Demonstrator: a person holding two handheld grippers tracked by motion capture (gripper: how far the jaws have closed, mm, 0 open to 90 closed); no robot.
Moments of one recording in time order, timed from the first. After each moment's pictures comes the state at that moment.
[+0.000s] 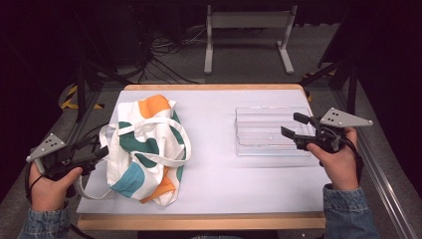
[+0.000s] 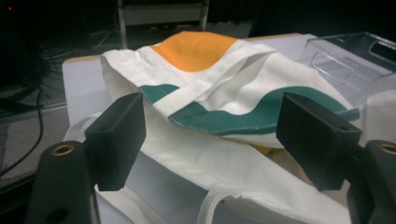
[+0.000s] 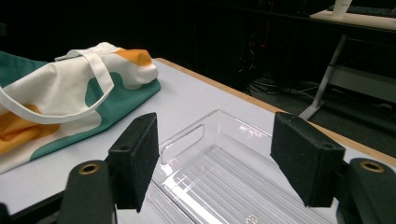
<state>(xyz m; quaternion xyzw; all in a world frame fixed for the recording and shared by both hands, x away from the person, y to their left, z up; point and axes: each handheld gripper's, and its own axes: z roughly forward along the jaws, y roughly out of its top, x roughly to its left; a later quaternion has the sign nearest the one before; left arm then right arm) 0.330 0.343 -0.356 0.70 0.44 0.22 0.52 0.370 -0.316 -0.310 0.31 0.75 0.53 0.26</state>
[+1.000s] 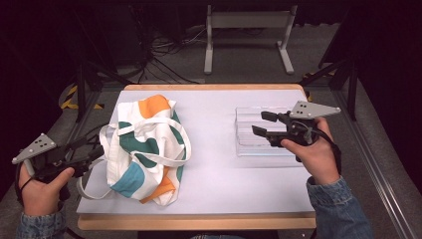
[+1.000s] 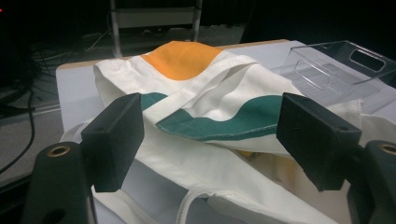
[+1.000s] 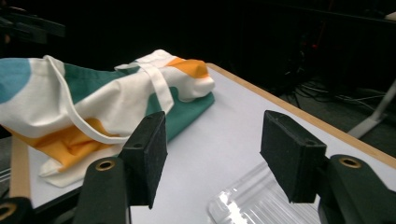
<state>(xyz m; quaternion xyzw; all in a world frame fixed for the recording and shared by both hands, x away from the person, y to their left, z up) 0.317 0.342 -0.337 0.70 0.43 0.21 0.53 0.377 -0.242 -0.286 0.25 0.78 0.55 0.19</state>
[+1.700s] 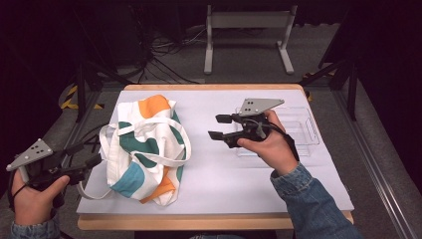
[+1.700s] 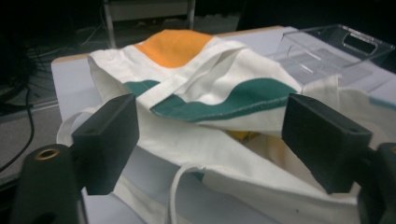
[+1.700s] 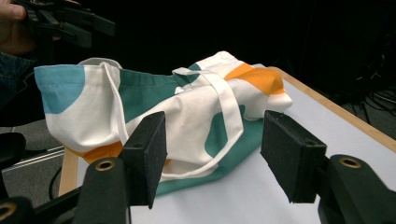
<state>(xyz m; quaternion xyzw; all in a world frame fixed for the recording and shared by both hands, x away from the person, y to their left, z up) 0.303 0.346 -0.338 0.73 0.42 0.21 0.50 0.398 -0.146 -0.290 0.17 0.81 0.55 0.11</state>
